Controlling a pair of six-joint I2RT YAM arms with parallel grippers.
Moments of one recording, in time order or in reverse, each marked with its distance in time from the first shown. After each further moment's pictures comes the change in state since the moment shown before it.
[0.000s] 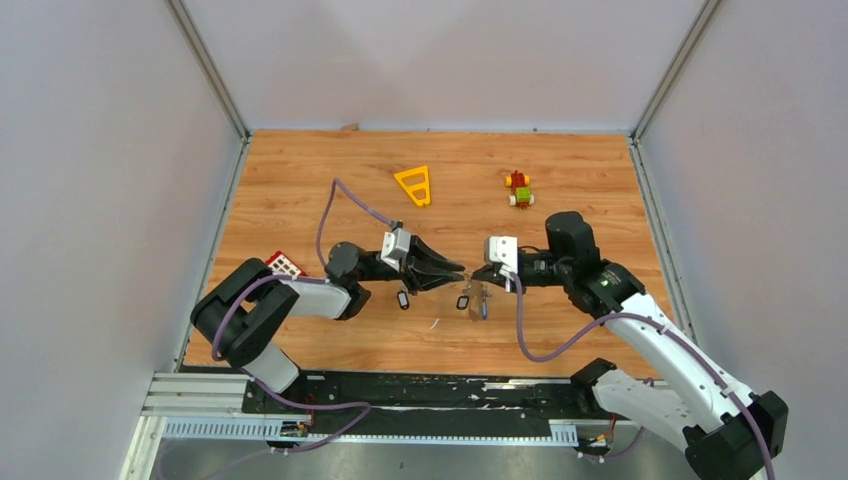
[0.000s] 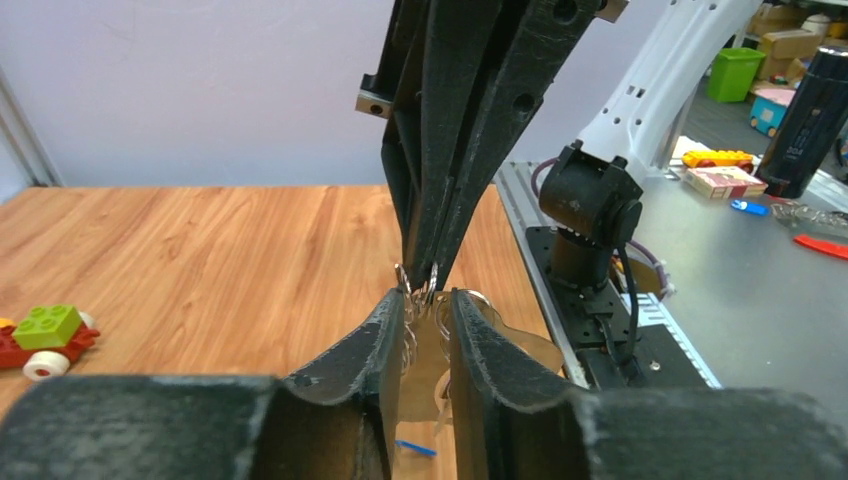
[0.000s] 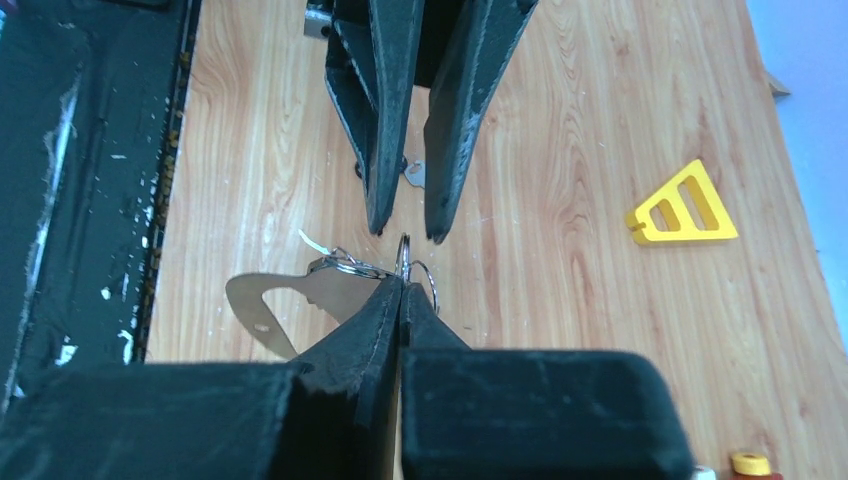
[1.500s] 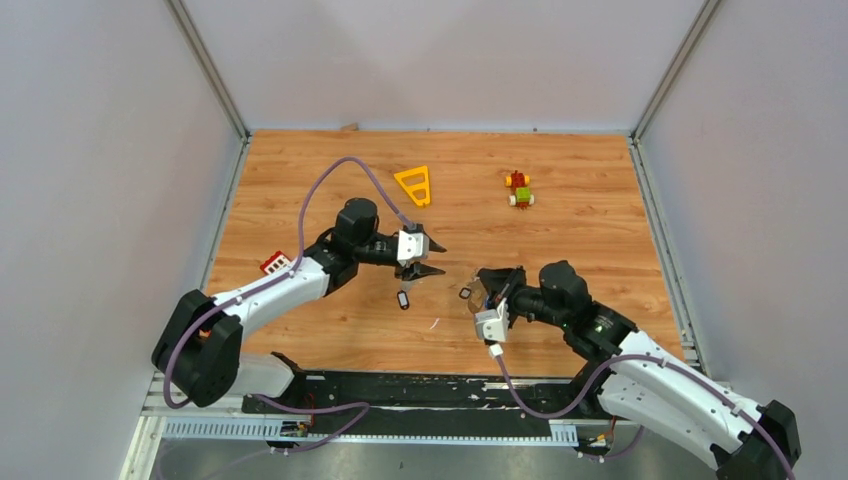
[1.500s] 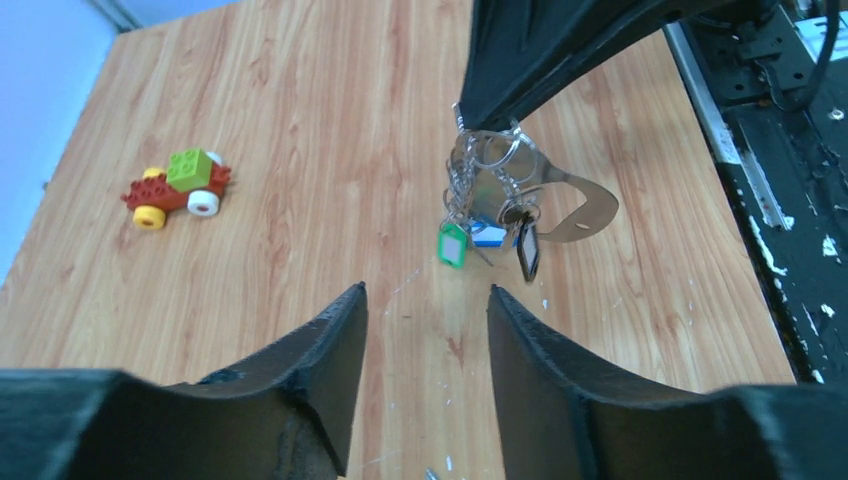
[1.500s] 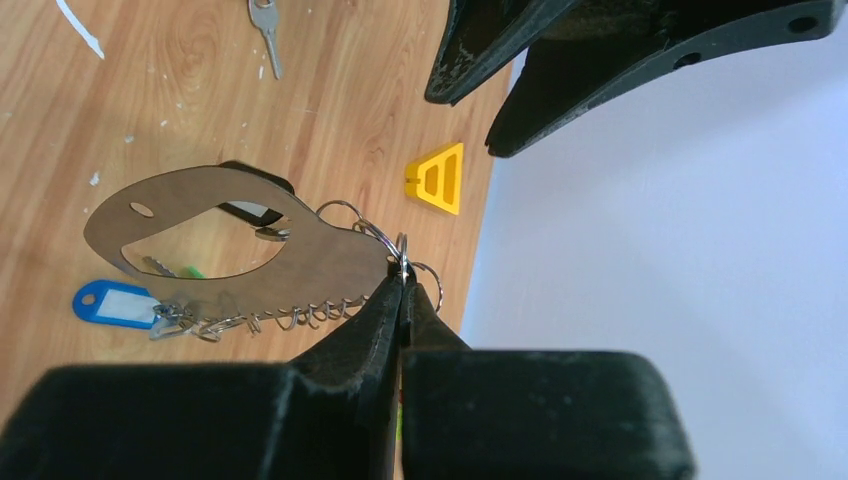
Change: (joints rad) left arm 0.098 -0.242 0.238 -1.256 0.010 0.884; right arm 0.224 -0.248 -0.386 0.294 0.491 -0.732
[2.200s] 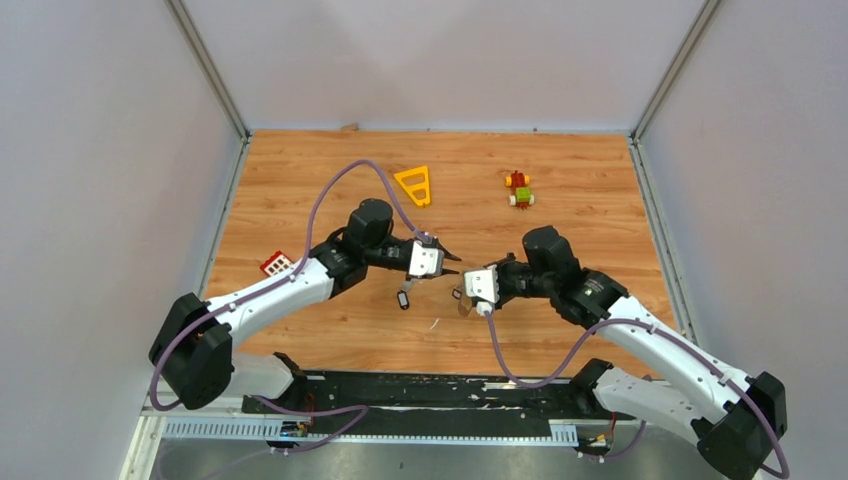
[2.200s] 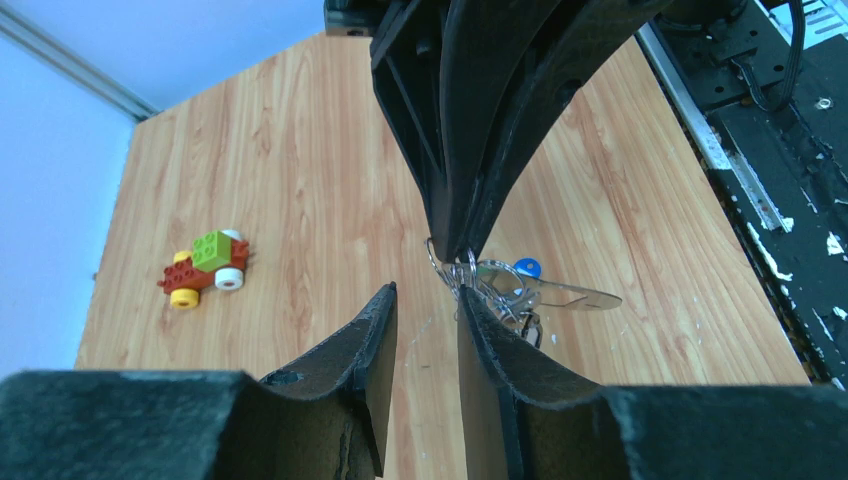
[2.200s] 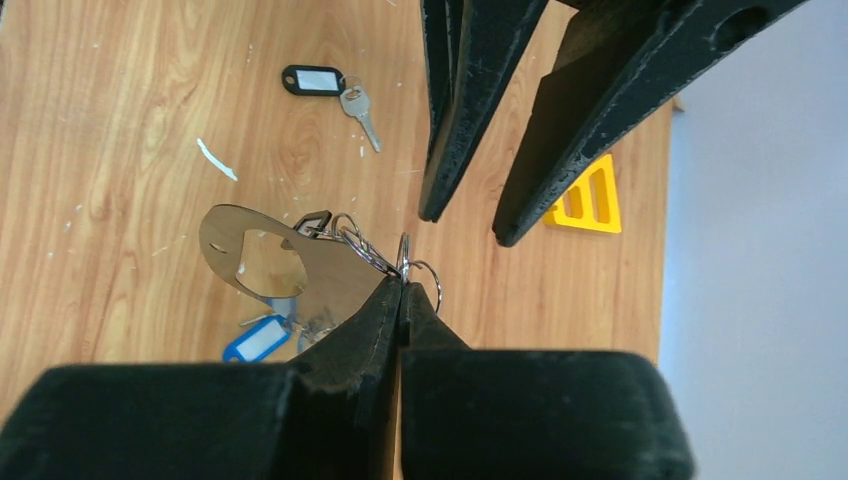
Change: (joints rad) left arm -0.124 -0.023 0.109 -0.164 -0.048 0.172; right arm -0.059 0.254 0.320 -0.257 -0.177 0.388
